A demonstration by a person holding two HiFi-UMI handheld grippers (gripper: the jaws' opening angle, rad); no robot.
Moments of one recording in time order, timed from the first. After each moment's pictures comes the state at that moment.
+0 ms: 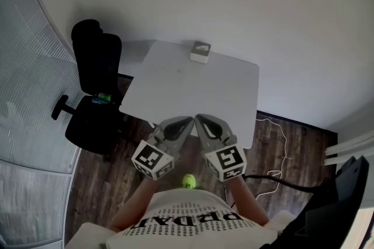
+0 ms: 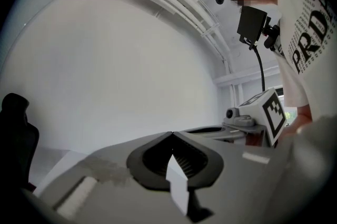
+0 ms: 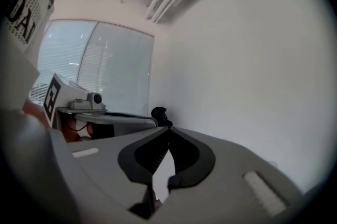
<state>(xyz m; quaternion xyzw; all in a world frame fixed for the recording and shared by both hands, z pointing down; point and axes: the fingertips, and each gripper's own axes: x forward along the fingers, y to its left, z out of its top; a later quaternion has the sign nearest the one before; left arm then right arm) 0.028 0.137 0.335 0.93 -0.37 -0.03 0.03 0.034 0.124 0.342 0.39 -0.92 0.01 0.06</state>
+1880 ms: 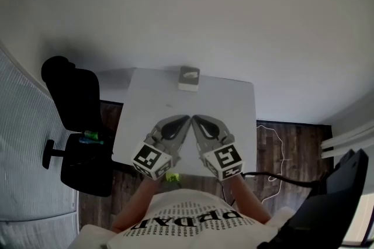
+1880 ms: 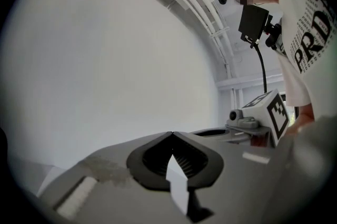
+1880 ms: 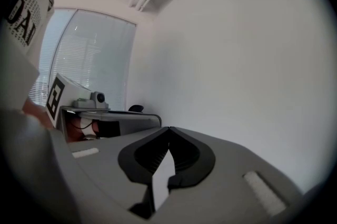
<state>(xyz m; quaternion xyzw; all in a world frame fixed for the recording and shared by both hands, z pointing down) -0.005 -0.108 0.327 0.95 -0.31 -0.04 0.05 0.004 -0.115 0.339 0.44 -0.89 0.02 0.08</state>
